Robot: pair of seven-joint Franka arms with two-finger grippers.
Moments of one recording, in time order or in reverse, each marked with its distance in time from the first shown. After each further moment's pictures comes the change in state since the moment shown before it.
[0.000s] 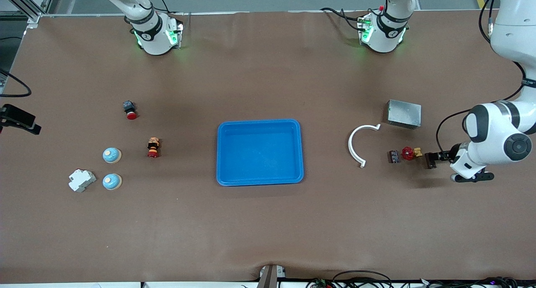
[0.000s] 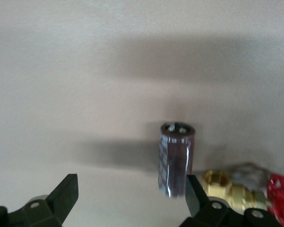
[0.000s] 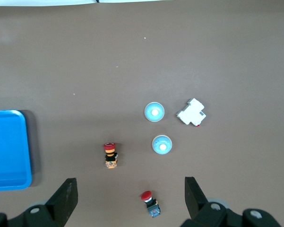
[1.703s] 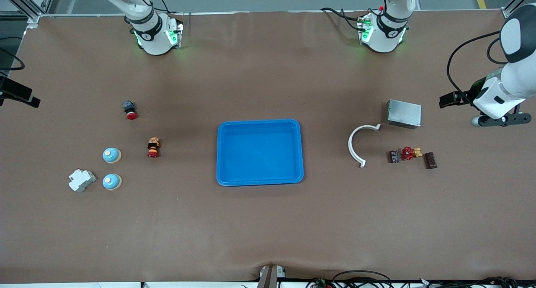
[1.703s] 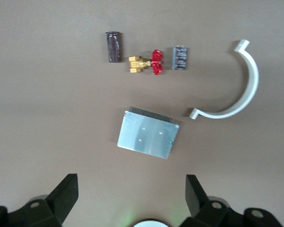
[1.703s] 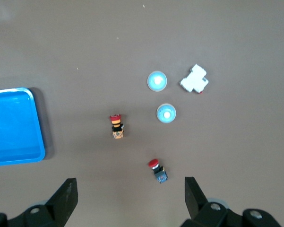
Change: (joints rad) left arm -0.005 -0.589 -0.148 -0.091 -0.190 -0.505 0.010; right arm 0.092 -0.095 -0.153 -0.050 0.061 -0.122 -0.005
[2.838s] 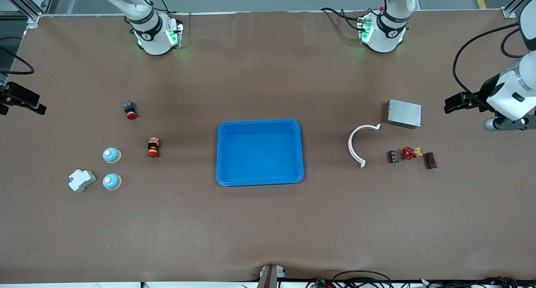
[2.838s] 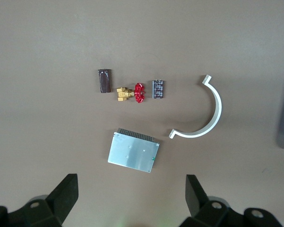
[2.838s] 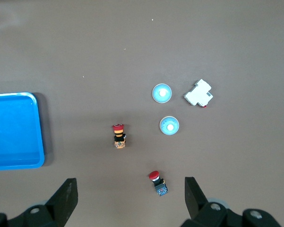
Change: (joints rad) left arm -0.012 0.084 -0.047 0.240 0.000 -0.074 -0.053; right arm 0.035 -0.001 -0.007 -0.020 -0.005 0.056 -0.013
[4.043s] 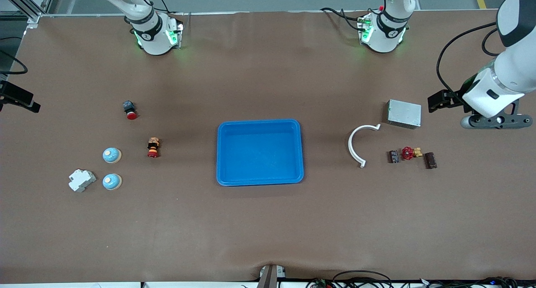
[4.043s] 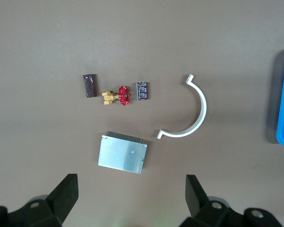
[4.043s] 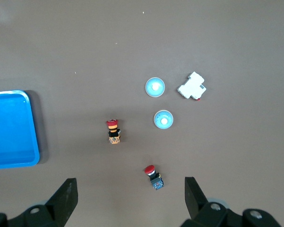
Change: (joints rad) left arm -0.178 0.000 0.102 0.013 0.001 -0.001 -0.024; right arm -0.012 0.000 -0.016 0.002 -0.006 -0.030 0.000
